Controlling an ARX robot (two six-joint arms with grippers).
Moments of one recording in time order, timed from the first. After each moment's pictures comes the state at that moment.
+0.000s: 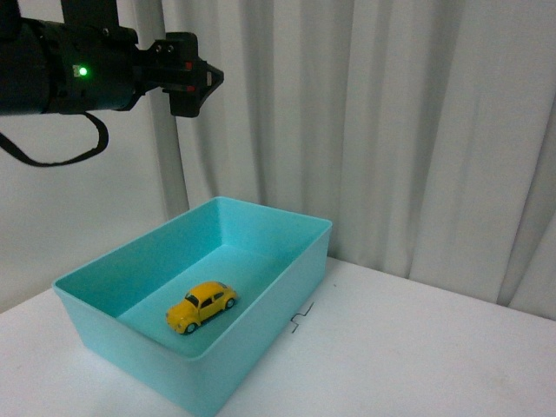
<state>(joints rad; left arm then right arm) 0.24 1.29 0.65 0.63 0.24 0.07 0.00 0.00 0.01 0.00 0.00 -0.01</state>
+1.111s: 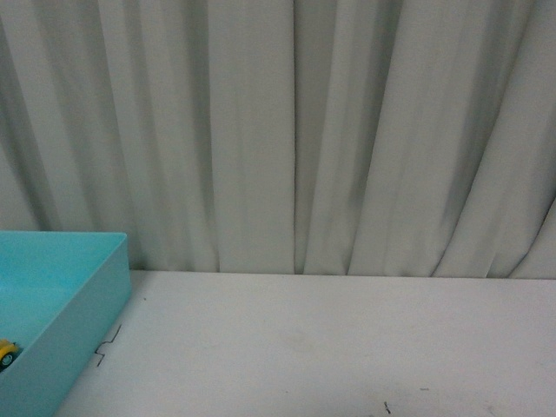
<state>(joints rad) 0.00 0.64 0.02 0.63 0.00 0.00 0.00 0.00 0.01 0.00 0.00 -0.01</state>
